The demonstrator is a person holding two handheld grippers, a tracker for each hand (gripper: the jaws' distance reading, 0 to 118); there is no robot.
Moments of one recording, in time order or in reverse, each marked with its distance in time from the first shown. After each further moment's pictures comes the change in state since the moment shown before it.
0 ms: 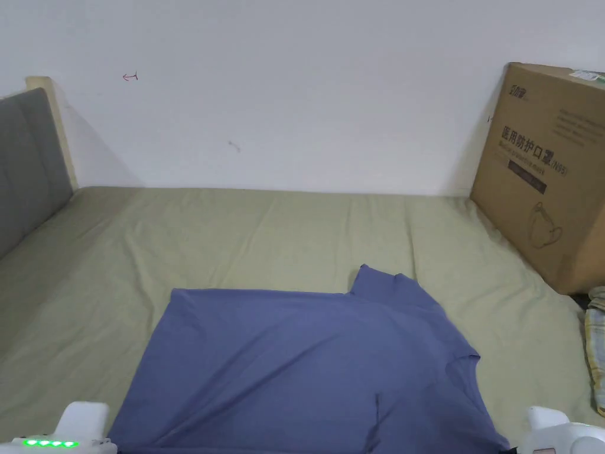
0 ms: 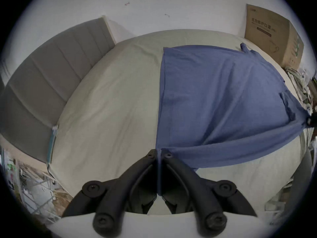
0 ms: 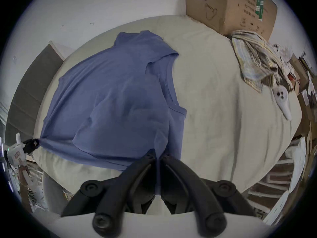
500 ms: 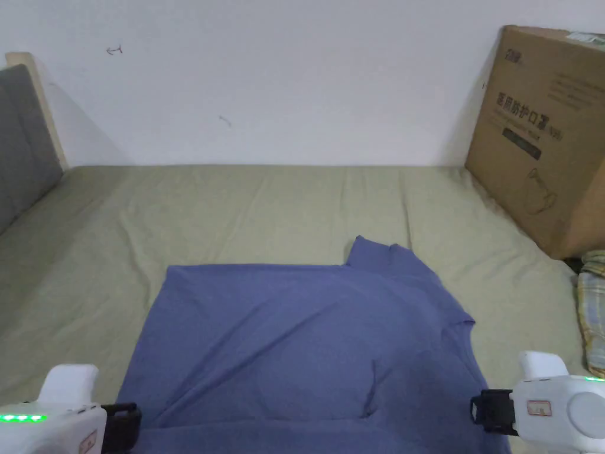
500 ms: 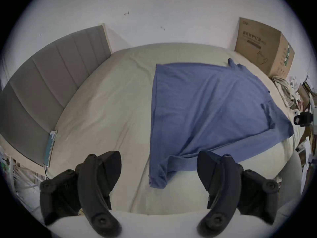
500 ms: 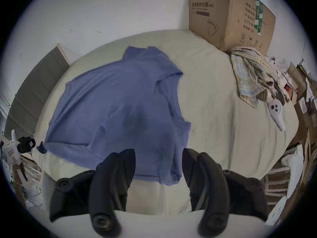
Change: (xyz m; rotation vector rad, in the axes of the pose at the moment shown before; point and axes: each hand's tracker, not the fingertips) left arm -0.002 0.012 0.060 0.116 -0.097 -0.004; right arm -0.024 0.005 0.033 0.126 0.000 0.069
